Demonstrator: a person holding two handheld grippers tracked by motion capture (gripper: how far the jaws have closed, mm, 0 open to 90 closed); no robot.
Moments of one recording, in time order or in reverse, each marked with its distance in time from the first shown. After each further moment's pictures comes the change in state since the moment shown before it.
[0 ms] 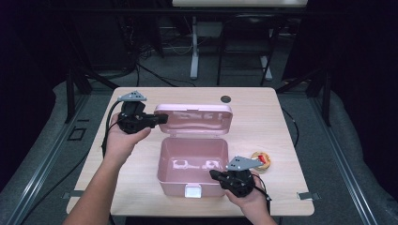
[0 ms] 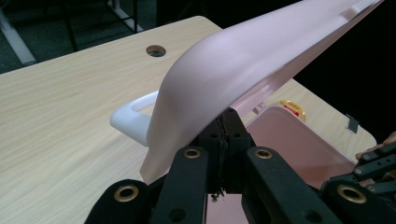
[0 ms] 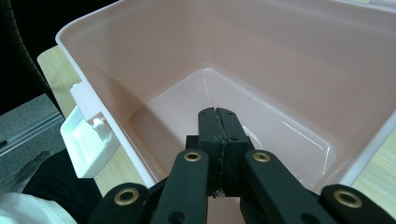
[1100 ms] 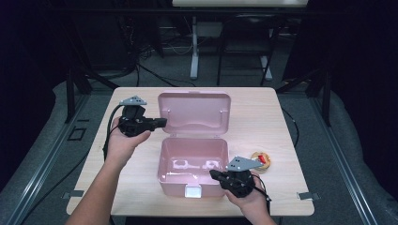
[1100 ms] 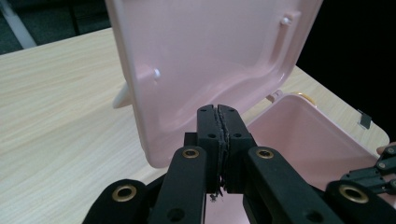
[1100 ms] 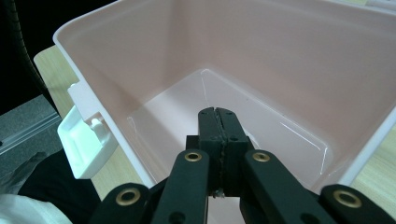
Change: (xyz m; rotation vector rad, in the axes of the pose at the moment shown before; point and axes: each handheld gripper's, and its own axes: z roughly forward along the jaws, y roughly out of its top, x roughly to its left) left arm 0.010 -0.019 0.008 0.029 0.002 -0.026; right arm 0.001 -0.001 0.000 -0.006 -0.012 -0.007
